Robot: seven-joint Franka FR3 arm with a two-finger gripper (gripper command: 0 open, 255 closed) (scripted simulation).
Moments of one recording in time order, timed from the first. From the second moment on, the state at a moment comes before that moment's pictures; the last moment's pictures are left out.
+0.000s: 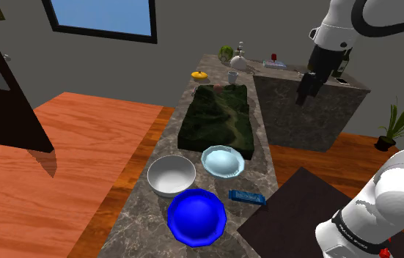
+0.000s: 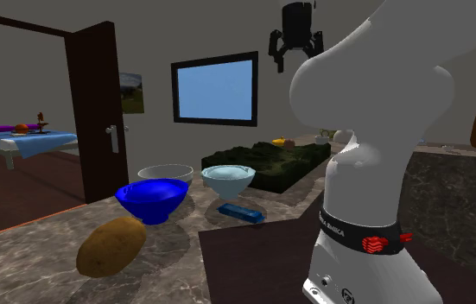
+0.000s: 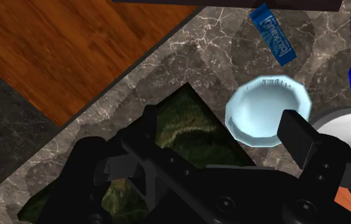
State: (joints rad) arm 0.00 -0.81 -0.06 -2.43 -0.09 1.65 -0.04
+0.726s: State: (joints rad) arm 0.10 -0.77 -0.03 -2.69 -0.07 1.93 -0.11
